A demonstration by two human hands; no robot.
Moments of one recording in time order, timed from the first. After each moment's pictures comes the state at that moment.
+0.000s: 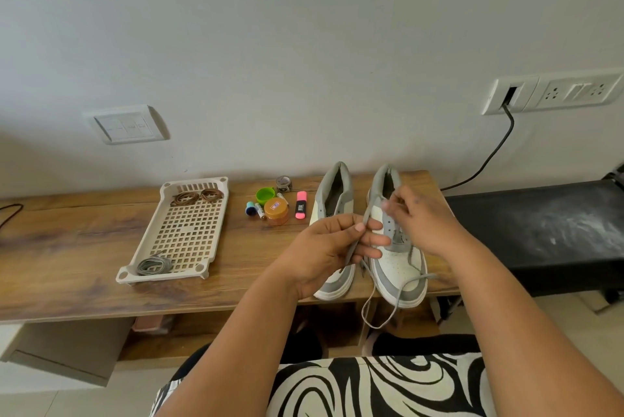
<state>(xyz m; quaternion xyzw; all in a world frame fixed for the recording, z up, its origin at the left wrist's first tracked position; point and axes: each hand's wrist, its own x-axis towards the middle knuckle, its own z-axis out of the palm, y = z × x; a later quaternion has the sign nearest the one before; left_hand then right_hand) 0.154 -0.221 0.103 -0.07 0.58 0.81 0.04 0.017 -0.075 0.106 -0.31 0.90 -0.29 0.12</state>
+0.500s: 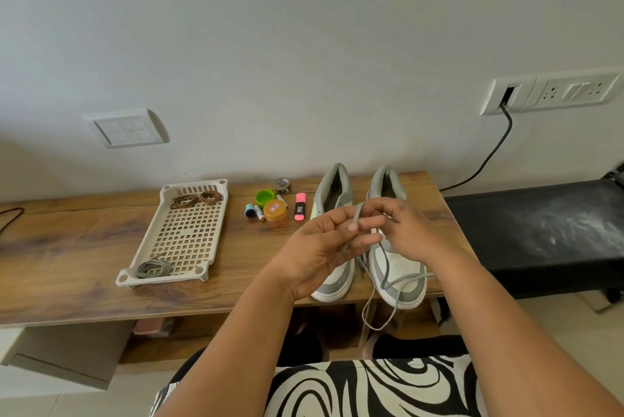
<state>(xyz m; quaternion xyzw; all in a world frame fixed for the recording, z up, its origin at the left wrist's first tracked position) 0.155 -0.225 0.103 -0.06 0.52 0.85 0.02 0.033 -0.086 0.107 -0.39 0.81 -0.40 0.18</state>
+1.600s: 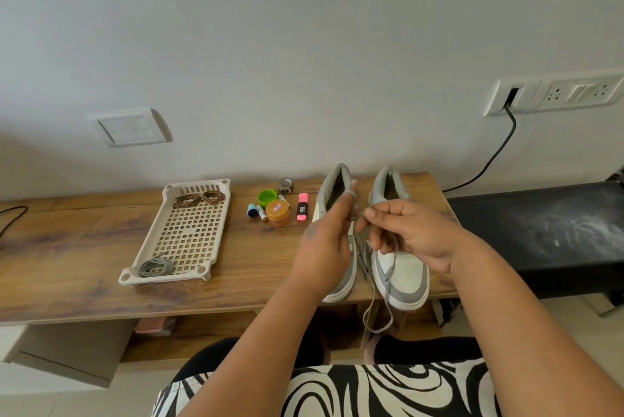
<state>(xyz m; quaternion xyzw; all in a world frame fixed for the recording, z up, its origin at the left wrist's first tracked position) 0.148 -0.215 0.081 -0.06 0.87 0.42 -0.24 0.042 -0.078 0.129 -0.29 0.66 -0.55 0.41</state>
